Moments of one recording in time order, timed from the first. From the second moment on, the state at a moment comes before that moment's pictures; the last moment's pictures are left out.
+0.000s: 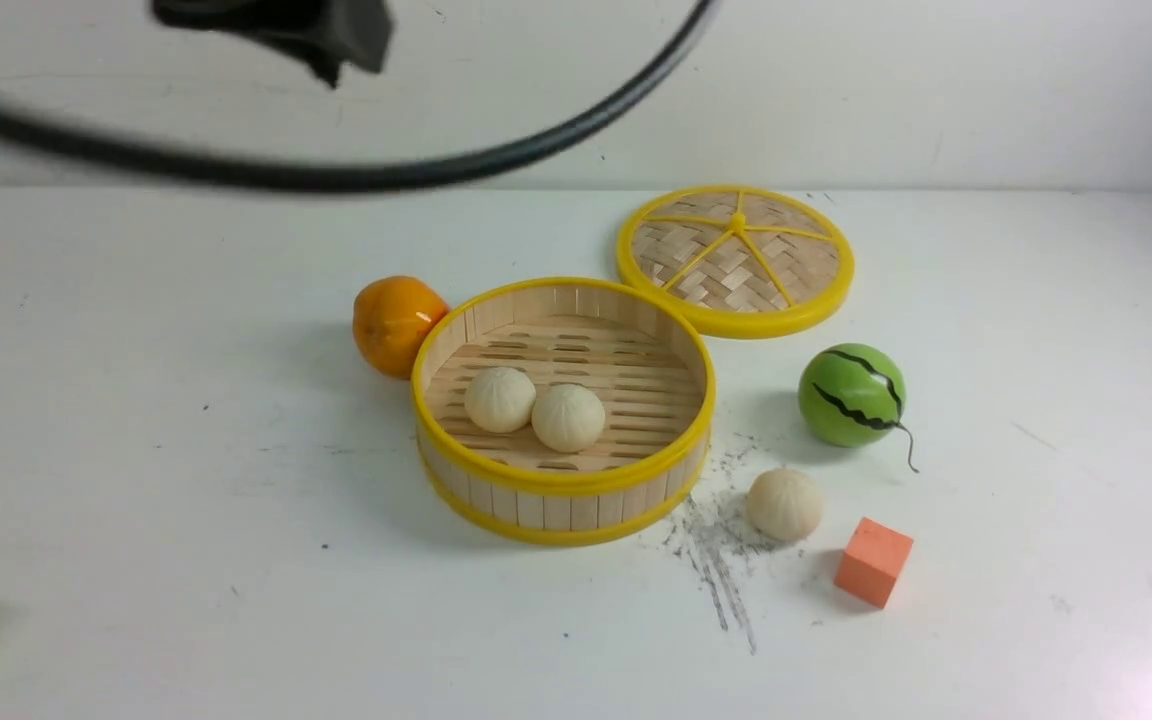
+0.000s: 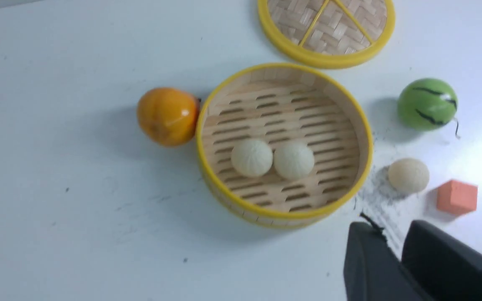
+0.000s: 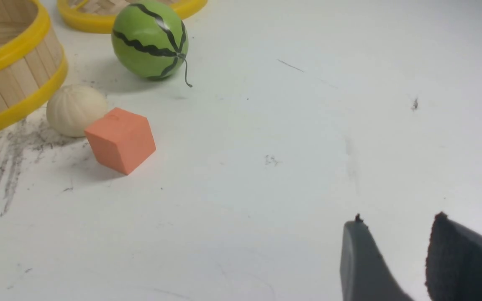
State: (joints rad) right arm -0.03 -0.01 0.01 -0.03 0.39 0.15; left arm -0.62 1.36 -1.78 0.19 1.25 -0.34
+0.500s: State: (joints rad) right arm -0.03 -0.01 0.01 -0.03 0.39 0.15; left arm -0.62 0.71 -1.02 0.29 1.15 -0.37
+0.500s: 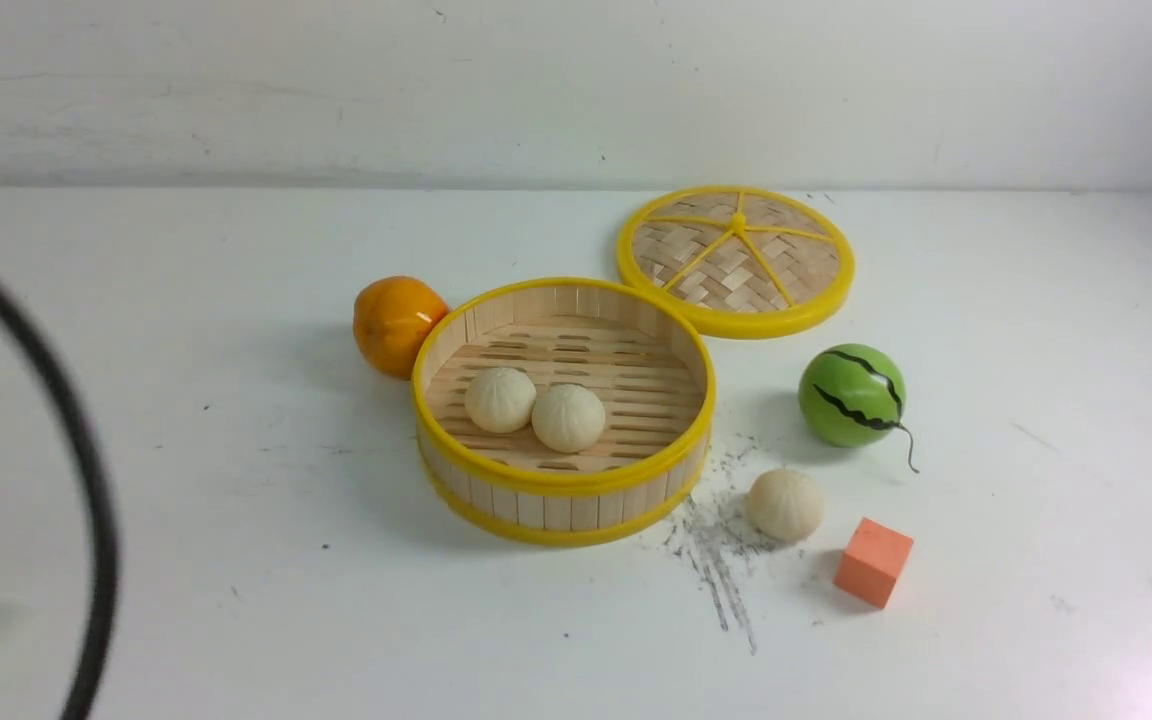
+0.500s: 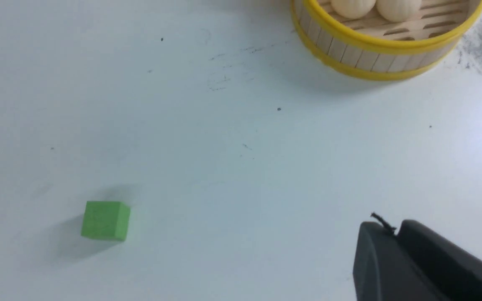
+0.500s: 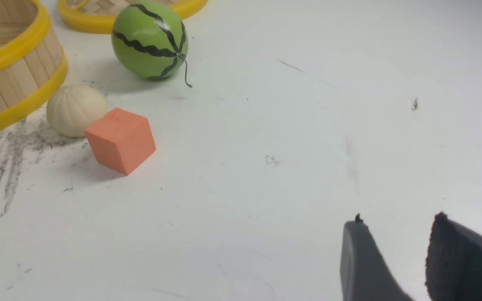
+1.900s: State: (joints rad) right arm -0.03 0.01 -0.09 0.58 0.41 0.24; left arm -0.62 0.37 -0.50 0.24 0.54 -0.52
